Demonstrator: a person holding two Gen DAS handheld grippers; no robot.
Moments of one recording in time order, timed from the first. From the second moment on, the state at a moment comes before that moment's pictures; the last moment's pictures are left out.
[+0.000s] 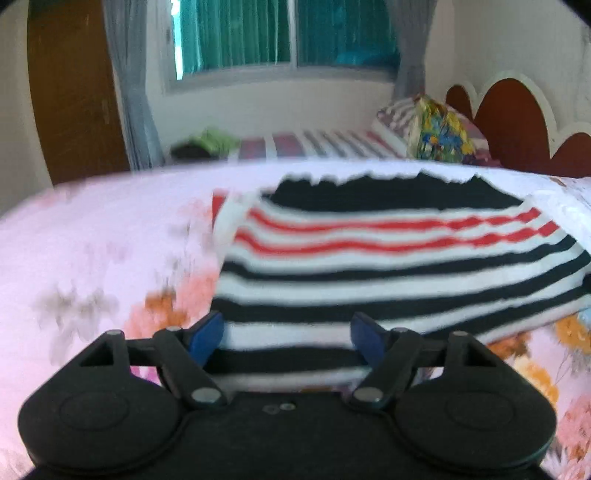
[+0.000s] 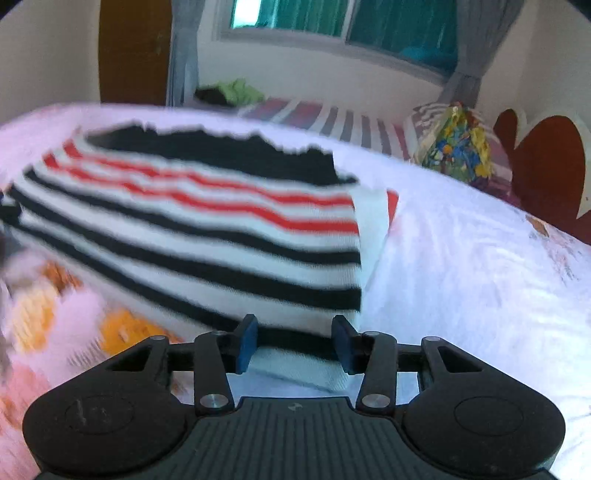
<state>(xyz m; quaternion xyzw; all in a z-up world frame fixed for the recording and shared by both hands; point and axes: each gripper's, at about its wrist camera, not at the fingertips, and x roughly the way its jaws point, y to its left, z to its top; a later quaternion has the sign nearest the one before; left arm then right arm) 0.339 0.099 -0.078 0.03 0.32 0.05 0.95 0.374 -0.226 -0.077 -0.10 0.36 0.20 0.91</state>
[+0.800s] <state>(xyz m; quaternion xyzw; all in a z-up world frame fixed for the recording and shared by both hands) 0.343 0.098 -0.095 0.02 0.38 0.09 0.92 0.372 -0.229 -0.094 -0.09 0.38 0.19 0.90</state>
